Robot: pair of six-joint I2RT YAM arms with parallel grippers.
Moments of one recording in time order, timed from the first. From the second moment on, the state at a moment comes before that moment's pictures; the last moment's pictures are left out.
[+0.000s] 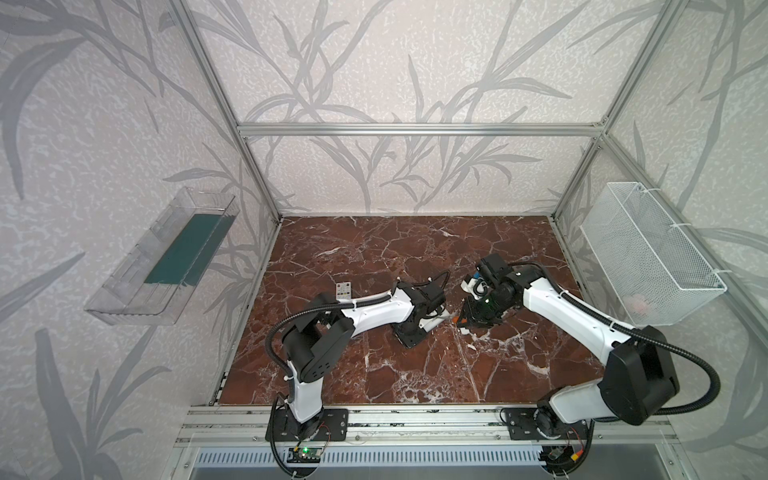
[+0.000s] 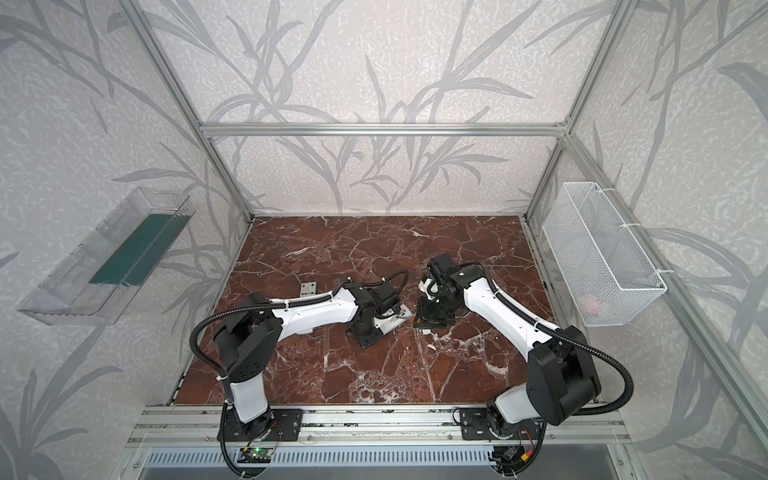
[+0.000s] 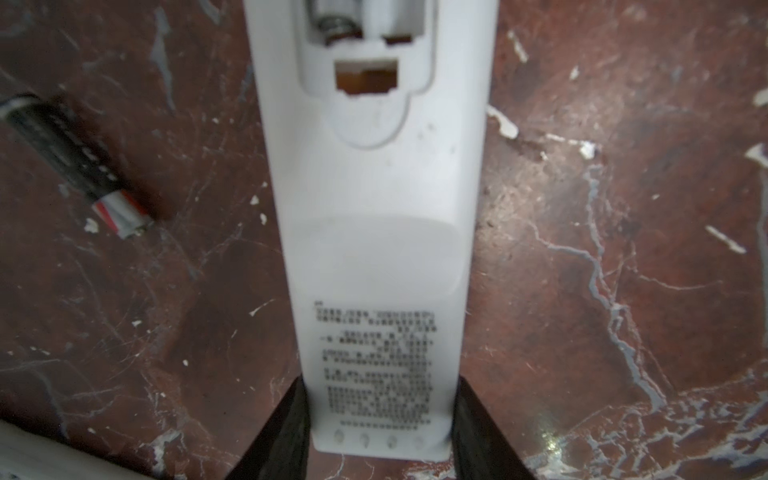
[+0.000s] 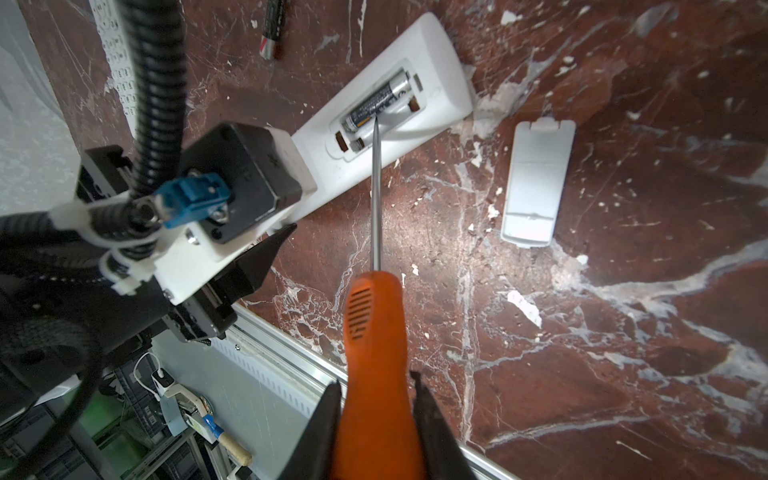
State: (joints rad) left arm -0.89 1.87 1.26 -0.93 -0.08 0.05; right arm 0.48 1.46 1.08 -0.98 -0.49 0.46
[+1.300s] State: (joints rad) left arm -0.86 1.90 1.27 -0.93 0.00 0.03; right arm 0.51 1.03 0.56 -0.54 -0.40 0.50
